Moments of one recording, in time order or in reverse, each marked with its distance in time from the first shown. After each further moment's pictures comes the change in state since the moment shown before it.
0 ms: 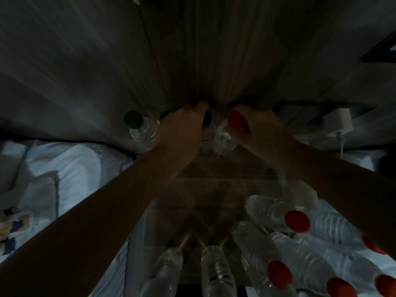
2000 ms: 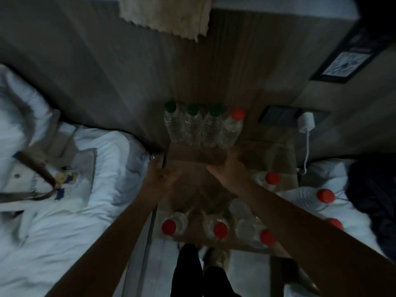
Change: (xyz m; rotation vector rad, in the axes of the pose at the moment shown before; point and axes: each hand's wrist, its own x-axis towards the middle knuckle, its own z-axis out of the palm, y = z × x) left_hand -0.203 -0.033 -0.002 -1.033 -0.050 -0.781; right_hand -0.123 -0.090 0.045 0.377 -0.227 0.548
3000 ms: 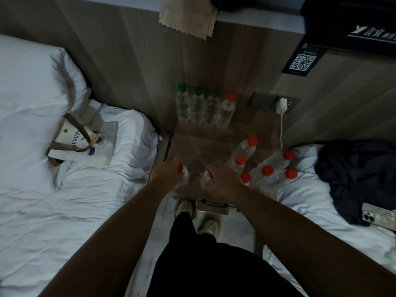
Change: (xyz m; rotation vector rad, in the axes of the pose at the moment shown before) left_hand -0.112 -0.049 -0.005 0.985 -0.045 0.328; right_hand -0.143 0.043 0.019 -0.708 -0.195 -0.353
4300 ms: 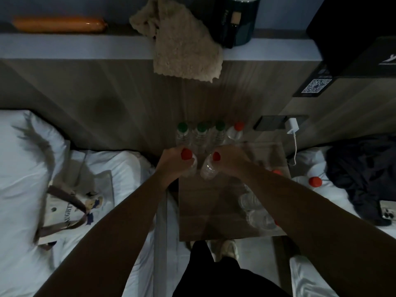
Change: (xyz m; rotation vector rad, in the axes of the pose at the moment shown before) left_hand 0.177 -0.025 -0.117 -0.419 0.013 0.155; right_hand 0.157 -0.023 -0.126 0.190 0.157 0.262
